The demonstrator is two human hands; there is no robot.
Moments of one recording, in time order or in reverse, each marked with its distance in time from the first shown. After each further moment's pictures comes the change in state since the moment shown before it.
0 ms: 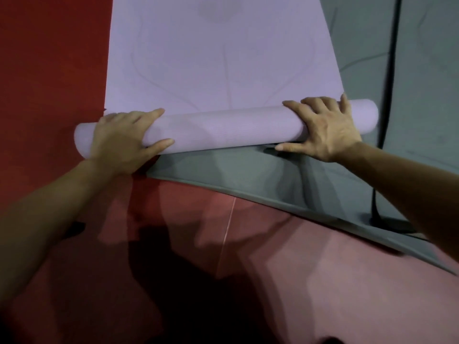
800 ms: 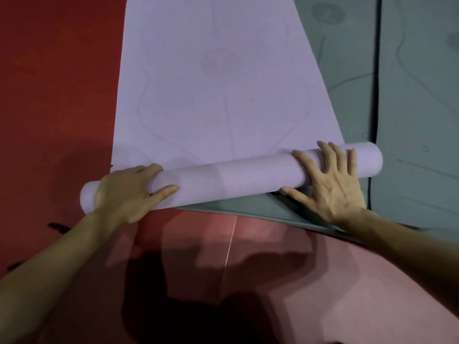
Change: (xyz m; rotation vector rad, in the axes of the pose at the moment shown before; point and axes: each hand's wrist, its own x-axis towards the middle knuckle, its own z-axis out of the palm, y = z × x) left_hand -0.074 0.025 -0.018 -0.015 -0.150 -0.096; right_hand -0.102 -0.038 0.012 -0.020 0.134 0.088
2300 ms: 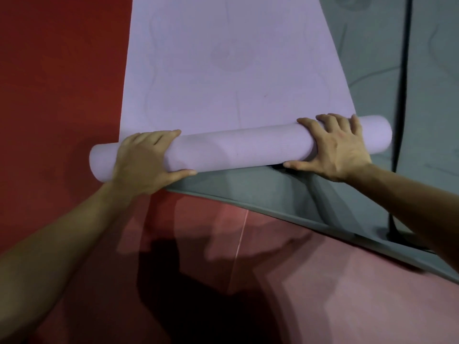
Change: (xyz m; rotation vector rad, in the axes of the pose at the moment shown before) left_hand 0.060 -0.003 0.003 -0.055 0.137 0.094; right_hand 0.093 0.011 0.002 0.045 -0.100 -0.002
